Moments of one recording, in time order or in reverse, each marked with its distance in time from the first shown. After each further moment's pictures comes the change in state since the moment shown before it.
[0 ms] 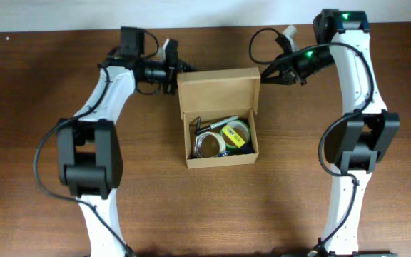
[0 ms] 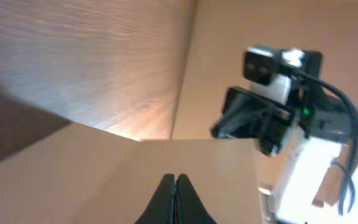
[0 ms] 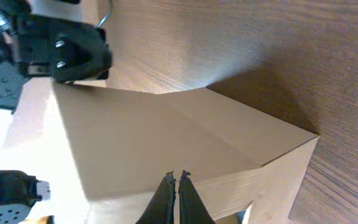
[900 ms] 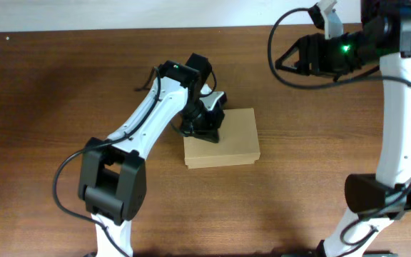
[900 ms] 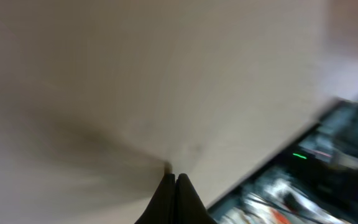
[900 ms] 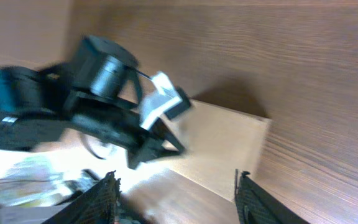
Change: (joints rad) left arm -0.346 -0.126 0.000 -0.737 -0.747 0.612; right arm 0.038 -0.467 0.011 0.002 0.327 0.128
